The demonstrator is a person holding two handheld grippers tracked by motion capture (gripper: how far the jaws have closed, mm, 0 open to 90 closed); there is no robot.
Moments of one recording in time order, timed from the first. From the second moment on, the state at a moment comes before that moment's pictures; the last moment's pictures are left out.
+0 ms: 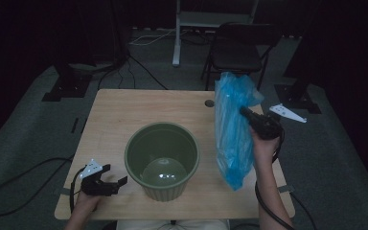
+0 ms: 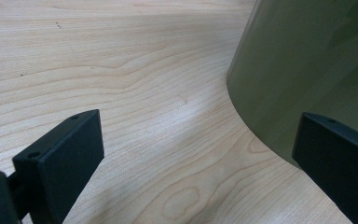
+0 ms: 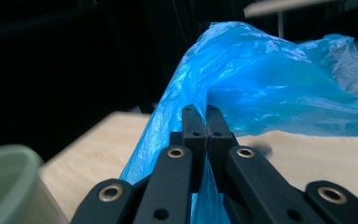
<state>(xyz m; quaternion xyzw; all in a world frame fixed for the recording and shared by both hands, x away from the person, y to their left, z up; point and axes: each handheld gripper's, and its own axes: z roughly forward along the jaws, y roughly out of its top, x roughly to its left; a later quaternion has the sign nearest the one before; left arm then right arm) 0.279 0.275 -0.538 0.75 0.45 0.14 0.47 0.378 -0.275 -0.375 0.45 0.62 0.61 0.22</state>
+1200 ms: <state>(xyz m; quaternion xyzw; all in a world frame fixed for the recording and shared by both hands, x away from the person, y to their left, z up) 0.276 0.277 -0.539 0.75 0.44 0.15 0.46 0.397 -0.111 -0.279 0.33 0.59 0.70 0.23</state>
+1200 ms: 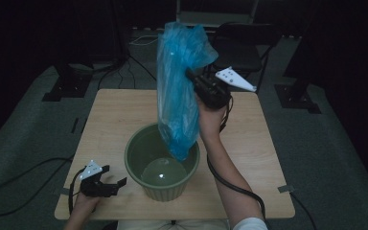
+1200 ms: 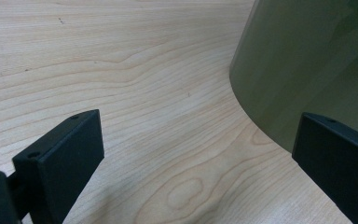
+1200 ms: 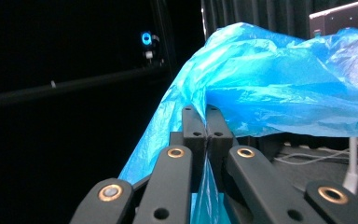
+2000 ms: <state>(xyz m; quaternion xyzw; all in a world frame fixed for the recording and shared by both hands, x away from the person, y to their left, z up) 0.278 0.272 -0.537 0.76 0.44 0.15 0.46 0.336 -0.103 -0.349 0.30 0.66 0.67 0.16</state>
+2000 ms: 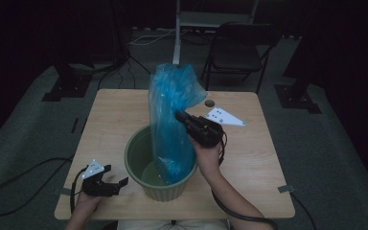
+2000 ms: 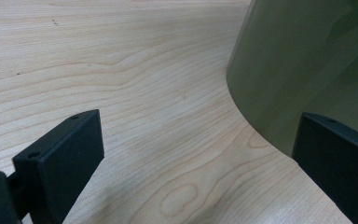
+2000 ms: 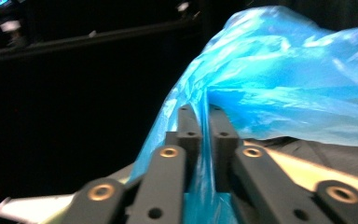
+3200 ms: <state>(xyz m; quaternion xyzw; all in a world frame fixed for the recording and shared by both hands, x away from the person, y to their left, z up) 0.373 0.238 -0.355 0.74 0.41 0.18 0.51 0.379 -0.196 -0.388 0.45 0.67 0.58 0.12</state>
